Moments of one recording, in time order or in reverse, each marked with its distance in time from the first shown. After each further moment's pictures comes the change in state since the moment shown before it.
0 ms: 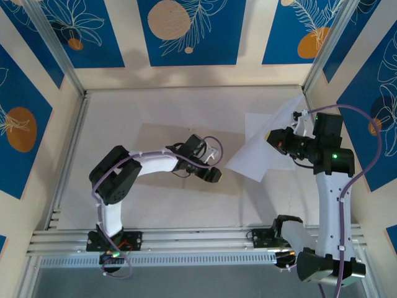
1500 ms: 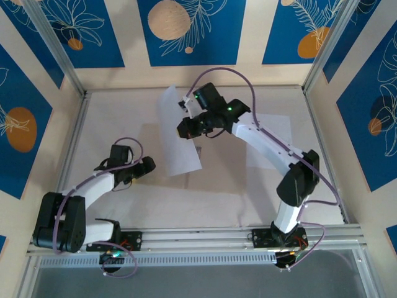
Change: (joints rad) left arm 0.657 -0.627 -0.626 -0.002 -0.214 -0.335; right arm 0.862 0.840 0.563 0.158 0.341 -0.149
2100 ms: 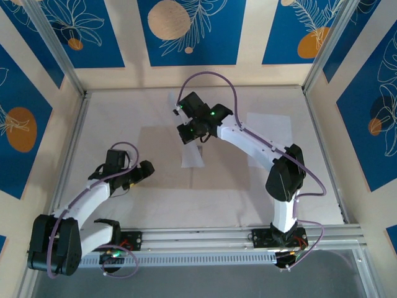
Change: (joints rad) left arm 0.002 -0.176 -0.028 -0.142 0.038 -0.032; right arm 0.072 0.091 0.005 -0.005 0.403 -0.135
